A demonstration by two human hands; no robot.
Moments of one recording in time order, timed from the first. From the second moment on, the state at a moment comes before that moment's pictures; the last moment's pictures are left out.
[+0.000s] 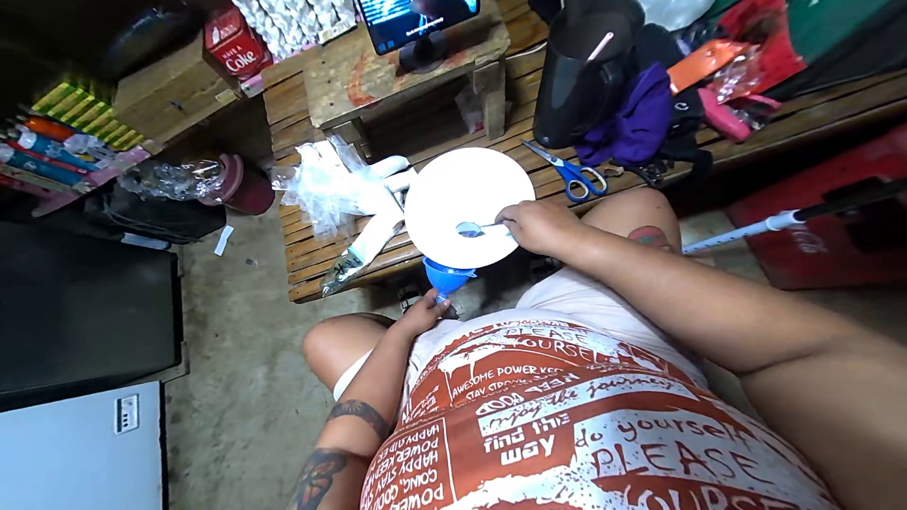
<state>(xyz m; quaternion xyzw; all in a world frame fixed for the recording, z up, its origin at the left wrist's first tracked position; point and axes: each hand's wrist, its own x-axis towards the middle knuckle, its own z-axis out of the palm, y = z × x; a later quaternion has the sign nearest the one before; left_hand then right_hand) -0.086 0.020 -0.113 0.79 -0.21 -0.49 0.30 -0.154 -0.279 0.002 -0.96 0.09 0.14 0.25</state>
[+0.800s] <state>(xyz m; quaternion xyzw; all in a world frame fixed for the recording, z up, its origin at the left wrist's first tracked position) -0.086 0.019 -0.113 0.79 -0.20 -0.50 0.30 -0.197 -0.270 -0.034 -0.96 0.09 0.09 0.26</state>
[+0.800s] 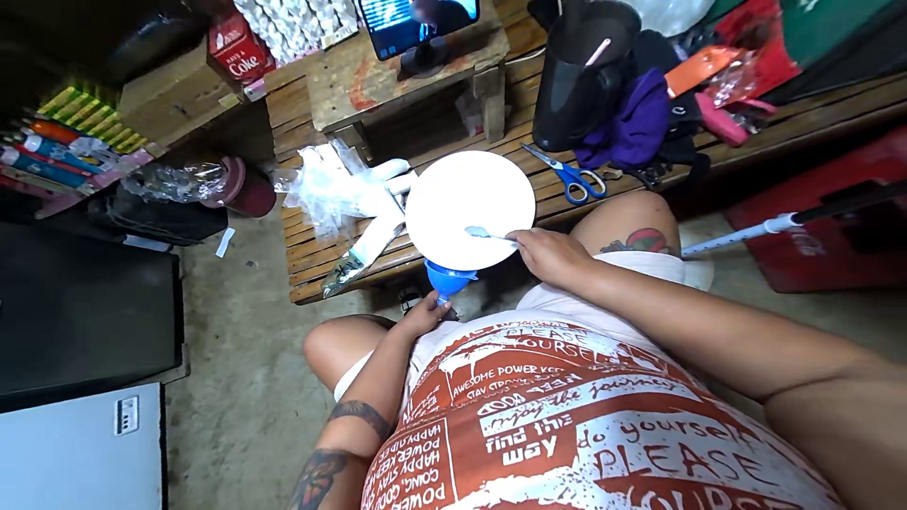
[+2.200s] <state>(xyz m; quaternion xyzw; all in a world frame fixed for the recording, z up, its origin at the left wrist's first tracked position) -0.089 0.017 -0.115 0.77 -0.20 -0.52 0.32 -0.197 -0.276 -0.042 -0.96 0.09 0.04 0.27</state>
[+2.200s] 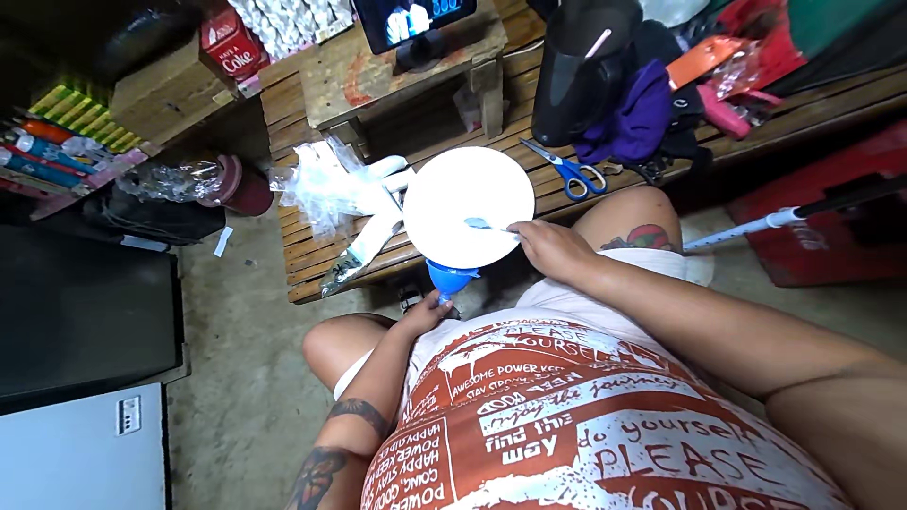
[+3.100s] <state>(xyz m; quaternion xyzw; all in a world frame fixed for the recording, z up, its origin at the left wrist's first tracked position) -0.085 0.016 -0.122 0.79 -0.20 -0.51 0.27 -0.182 -0.279 -0.062 -0.91 0.12 0.01 0.39</state>
